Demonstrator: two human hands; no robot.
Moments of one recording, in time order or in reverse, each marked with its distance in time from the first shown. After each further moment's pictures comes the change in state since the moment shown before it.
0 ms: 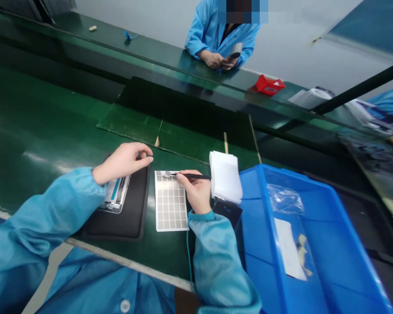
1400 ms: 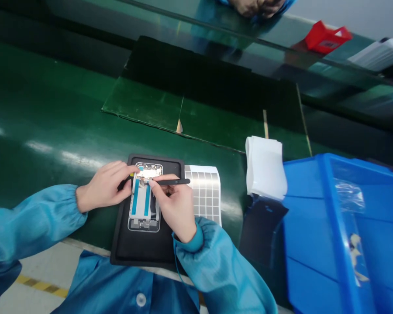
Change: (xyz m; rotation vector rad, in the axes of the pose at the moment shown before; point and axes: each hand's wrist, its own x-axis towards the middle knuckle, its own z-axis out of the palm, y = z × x) left_hand -0.090 -0.084 0.000 0.244 -0.011 0.342; right_hand -0.059 -0.061 0.114 -0.025 -0.149 0.256
